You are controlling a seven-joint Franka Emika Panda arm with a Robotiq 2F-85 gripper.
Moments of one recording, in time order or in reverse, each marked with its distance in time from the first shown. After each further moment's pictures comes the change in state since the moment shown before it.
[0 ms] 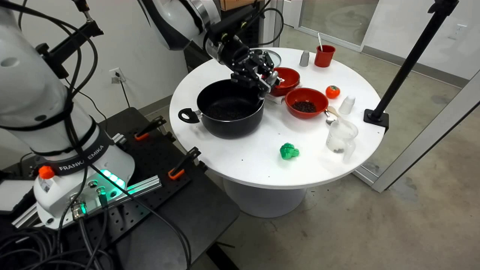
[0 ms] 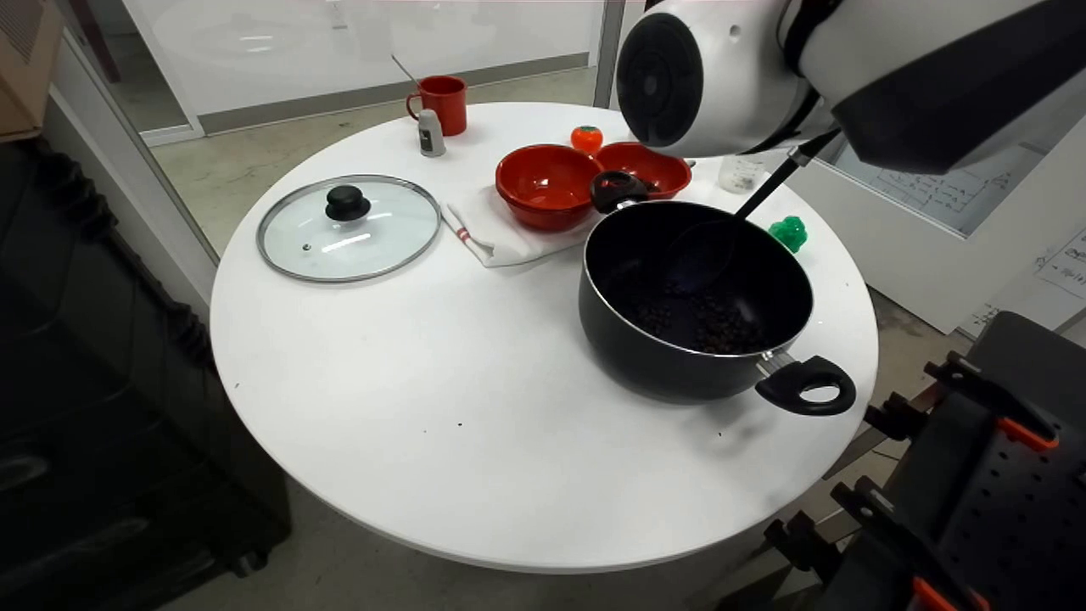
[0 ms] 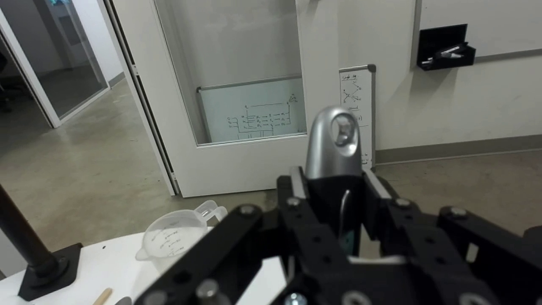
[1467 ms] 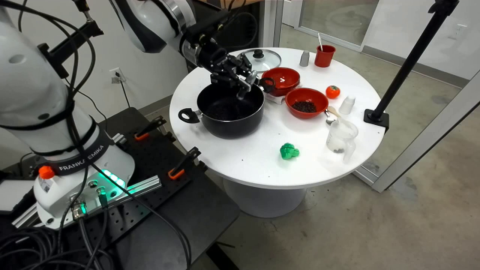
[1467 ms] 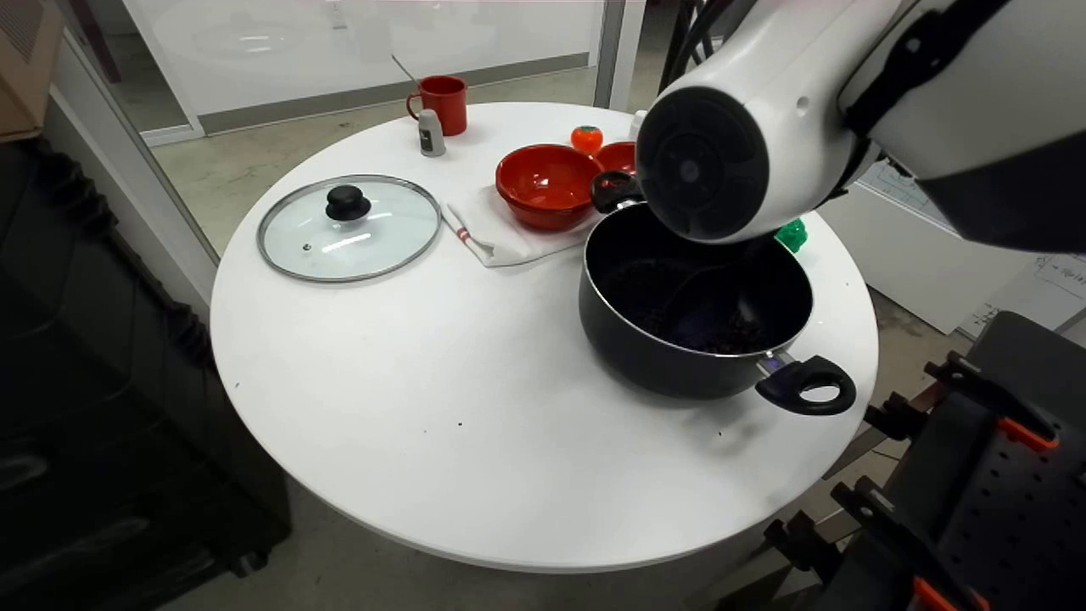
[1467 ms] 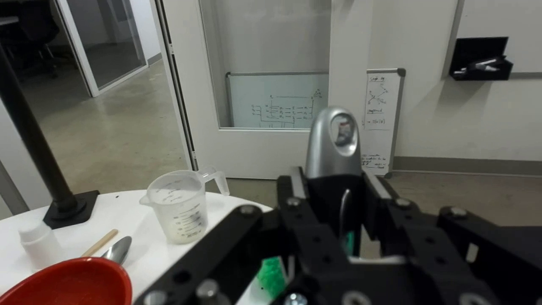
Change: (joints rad) arm 0.061 -0.071 0.066 -0.142 -0.001 0.003 -0.007
